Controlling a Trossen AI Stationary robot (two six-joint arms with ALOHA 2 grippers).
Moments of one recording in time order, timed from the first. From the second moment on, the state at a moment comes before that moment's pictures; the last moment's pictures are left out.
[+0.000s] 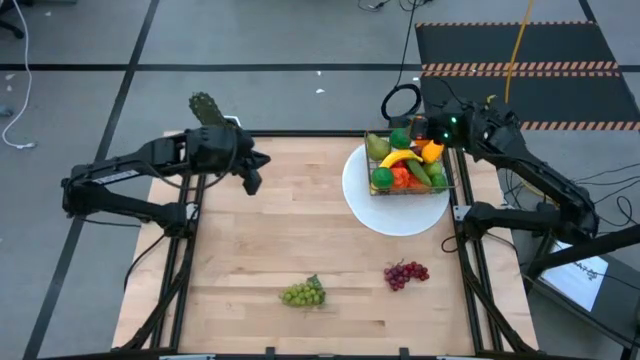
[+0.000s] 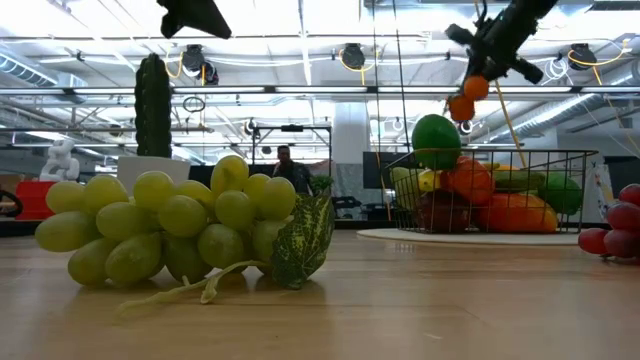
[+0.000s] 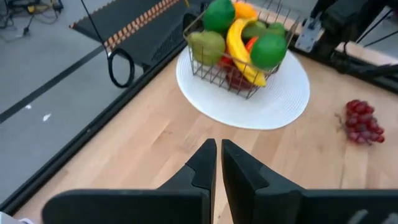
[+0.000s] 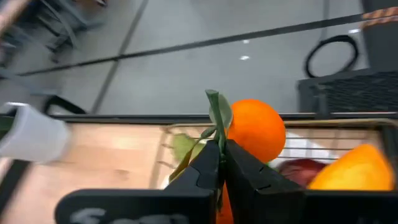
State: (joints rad) left arm 0.22 1.06 1.22 -0.75 -0.18 -0.25; right arm -0.72 0.96 1.04 -0.73 0.24 0.71
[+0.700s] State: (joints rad) left arm 0.22 1.08 1.22 -0.70 -0.18 -0.24; right arm -0.72 1.00 1.03 -1.18 0.32 0.73
